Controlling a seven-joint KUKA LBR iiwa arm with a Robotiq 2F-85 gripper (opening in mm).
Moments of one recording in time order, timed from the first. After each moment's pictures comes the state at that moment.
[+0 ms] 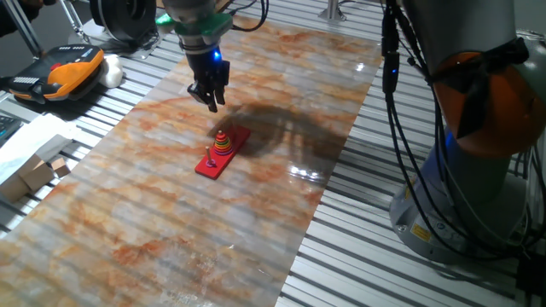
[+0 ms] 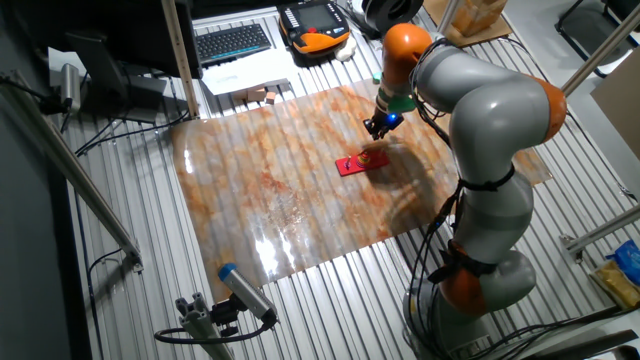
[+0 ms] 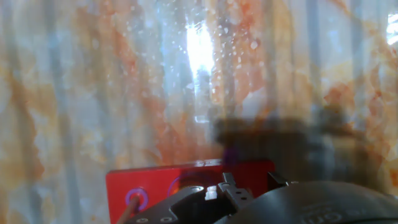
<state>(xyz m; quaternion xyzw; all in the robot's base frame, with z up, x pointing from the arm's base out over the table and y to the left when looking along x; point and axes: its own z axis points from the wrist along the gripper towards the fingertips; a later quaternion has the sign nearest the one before) 0.566 -0.023 0.115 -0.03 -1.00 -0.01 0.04</state>
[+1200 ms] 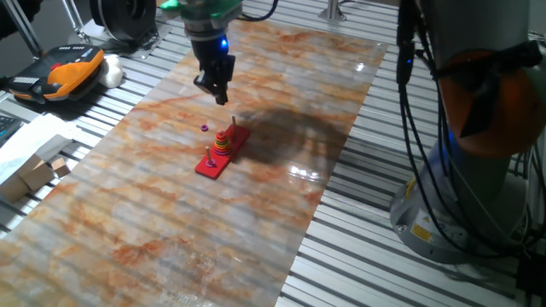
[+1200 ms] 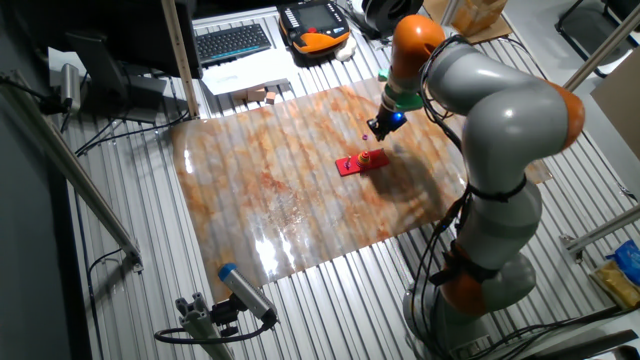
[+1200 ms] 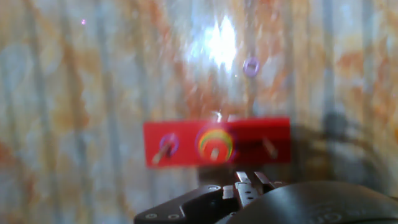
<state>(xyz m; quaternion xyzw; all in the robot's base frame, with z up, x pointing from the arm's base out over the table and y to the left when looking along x) 0.519 0.004 0.167 -0.02 -1.00 -0.04 0.05</state>
